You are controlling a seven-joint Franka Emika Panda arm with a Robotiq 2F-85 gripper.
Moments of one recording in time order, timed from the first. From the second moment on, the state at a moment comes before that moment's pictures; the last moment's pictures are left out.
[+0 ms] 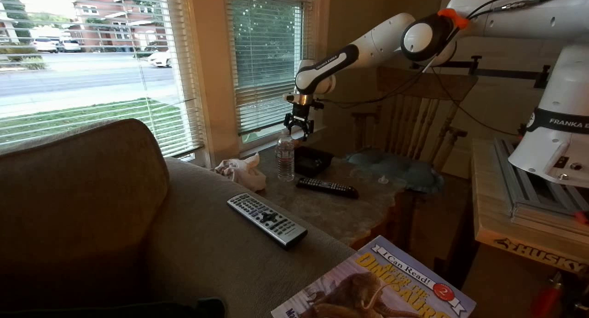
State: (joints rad) arm -0.23 1.49 0.15 -0.63 -0.06 2.20 -1.68
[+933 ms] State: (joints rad) arm -0.24 1.49 0.11 -0.65 -0.05 2.30 -1.77
